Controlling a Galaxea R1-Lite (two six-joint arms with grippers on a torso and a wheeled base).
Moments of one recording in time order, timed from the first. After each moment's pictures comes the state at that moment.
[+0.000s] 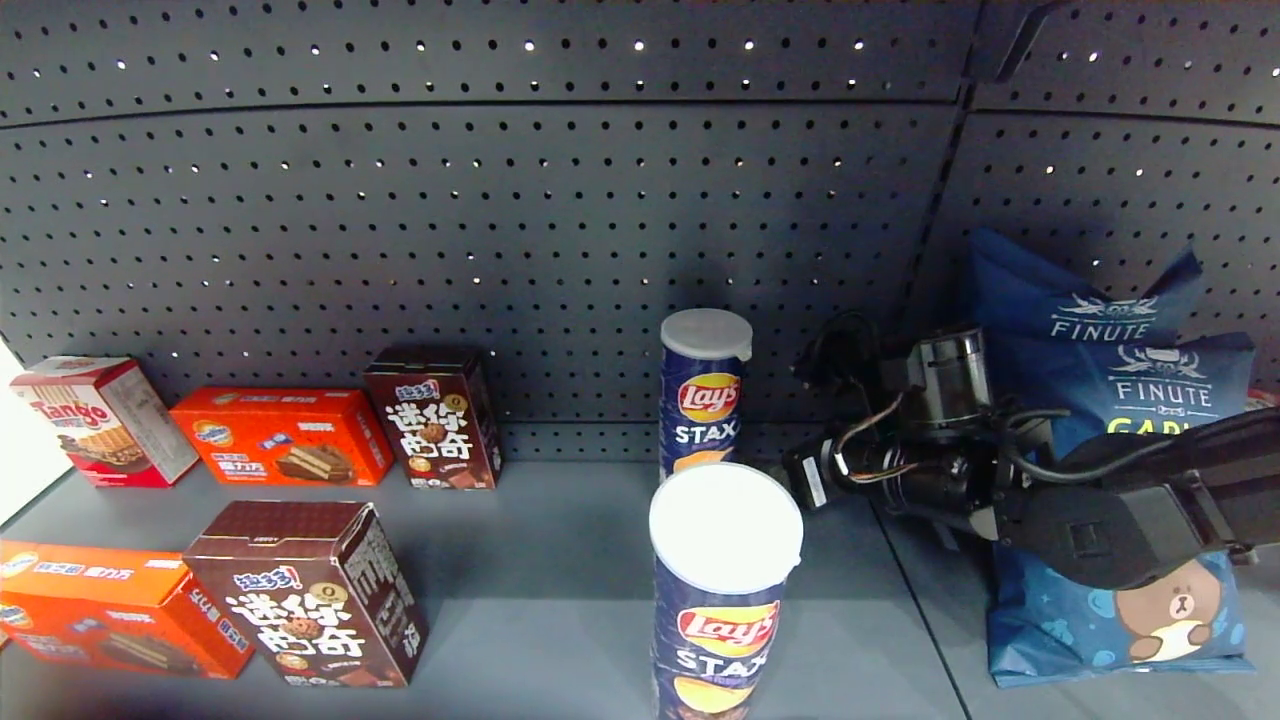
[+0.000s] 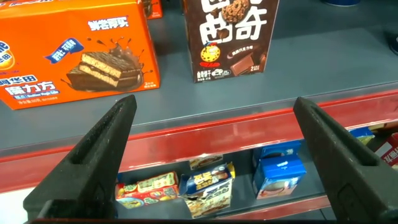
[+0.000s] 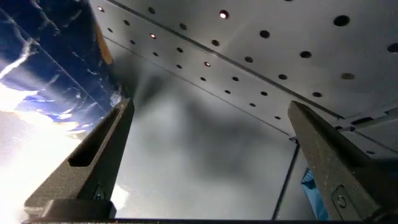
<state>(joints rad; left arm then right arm) -0.10 0.09 0.00 0.01 -0.07 0.04 0.59 1.86 -1.01 -0.43 -0.18 -0.09</state>
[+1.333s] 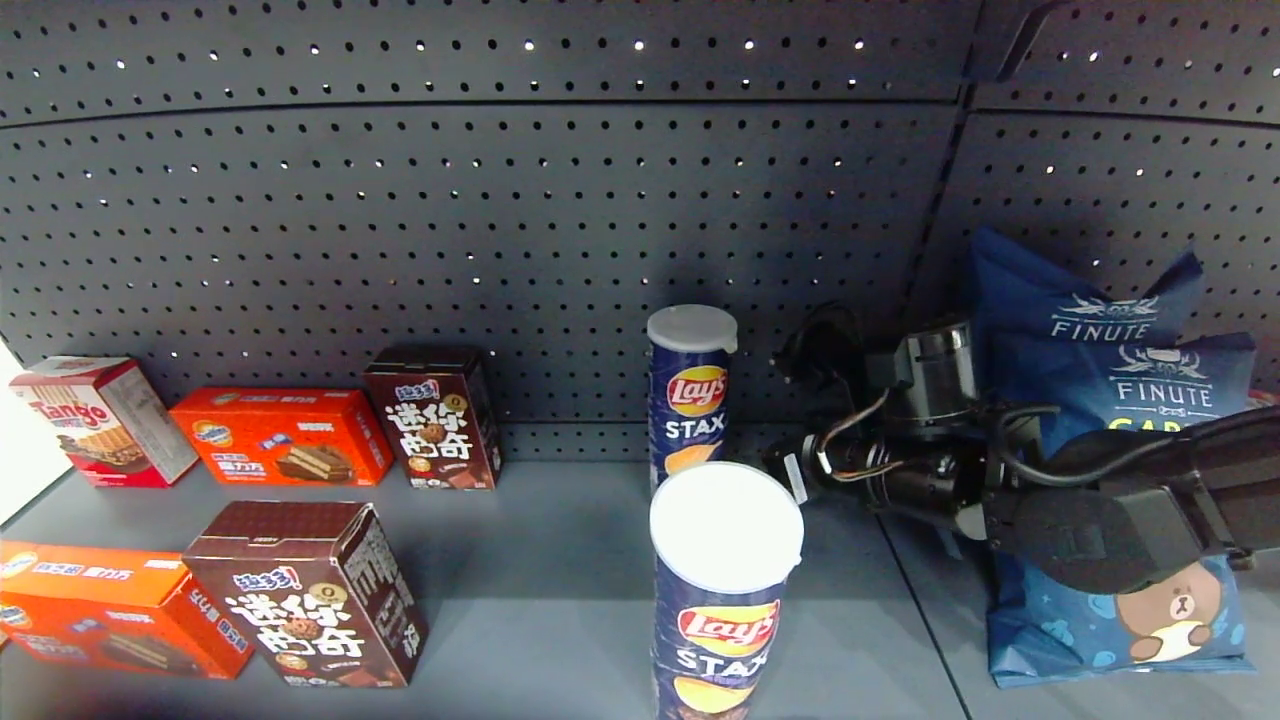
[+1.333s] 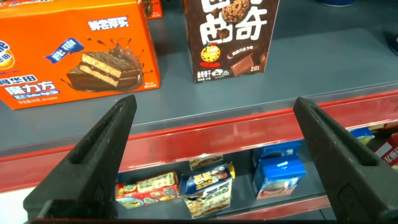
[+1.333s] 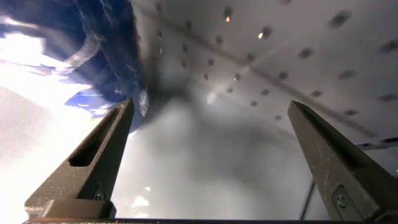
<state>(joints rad) -0.10 0.09 0.00 0.01 -0.07 0.04 0.64 1.85 -1.04 -0.43 -0.19 -0.09</state>
